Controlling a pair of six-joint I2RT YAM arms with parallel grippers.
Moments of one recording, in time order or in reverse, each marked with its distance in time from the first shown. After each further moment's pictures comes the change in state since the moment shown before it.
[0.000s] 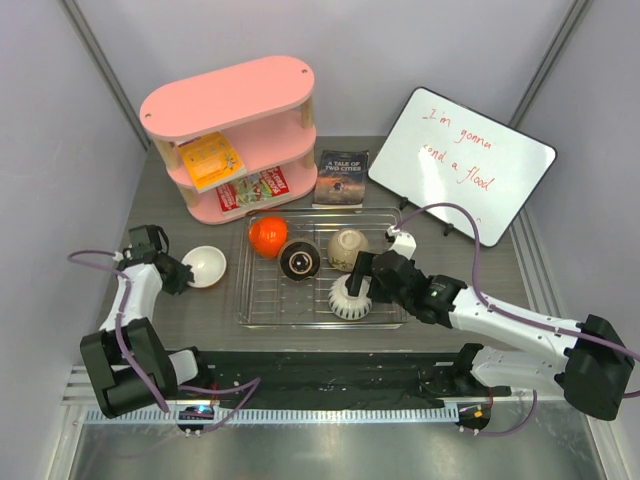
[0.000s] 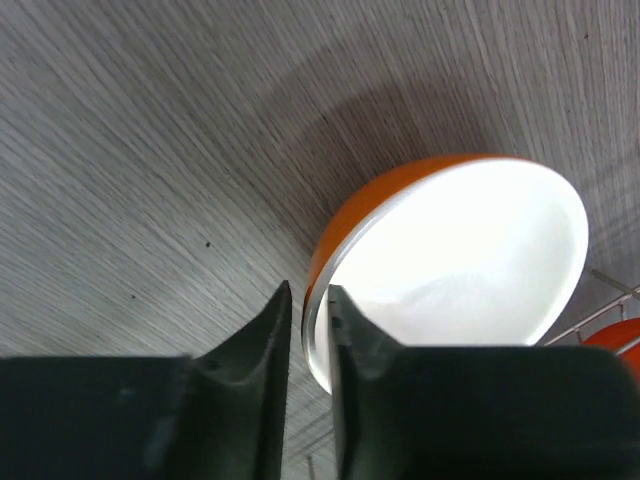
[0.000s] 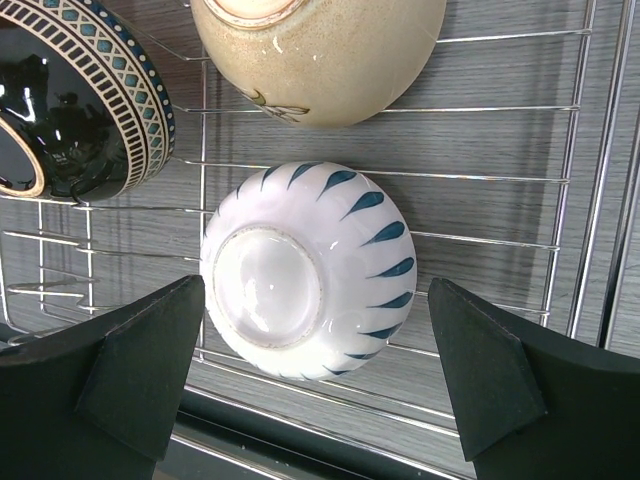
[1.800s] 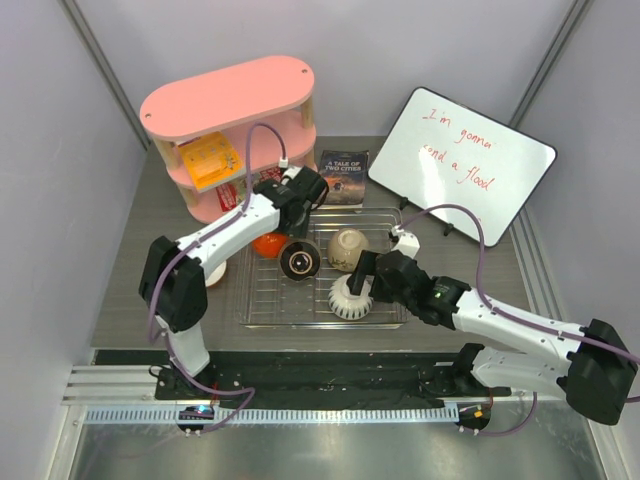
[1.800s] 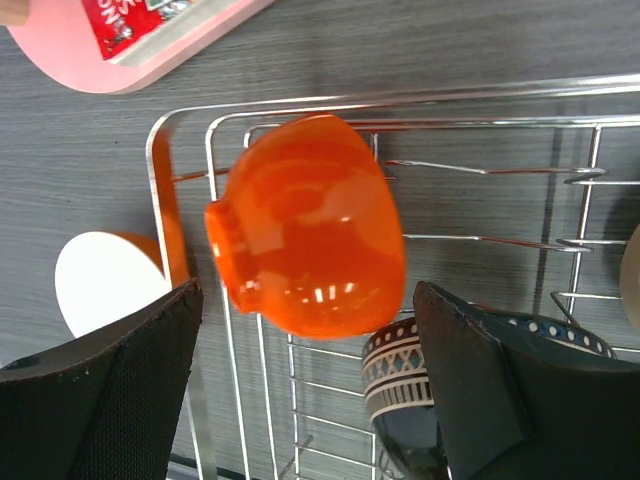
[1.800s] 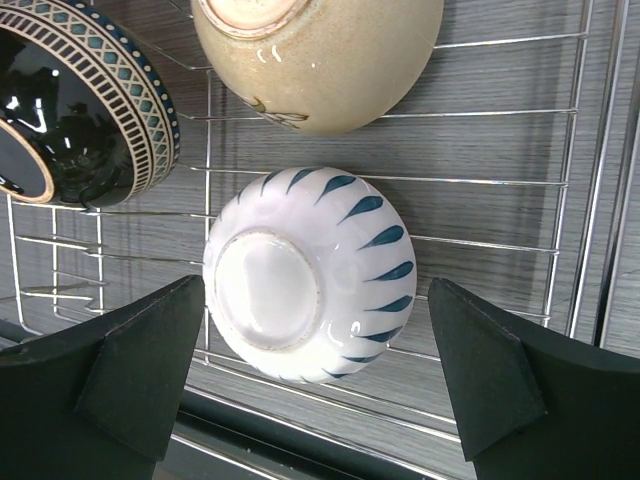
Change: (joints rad) left arm -1.002 0.573 0.867 -0.363 -0.586 0.293; right arm -0.020 -0.029 -0.026 0.031 -0.018 0.003
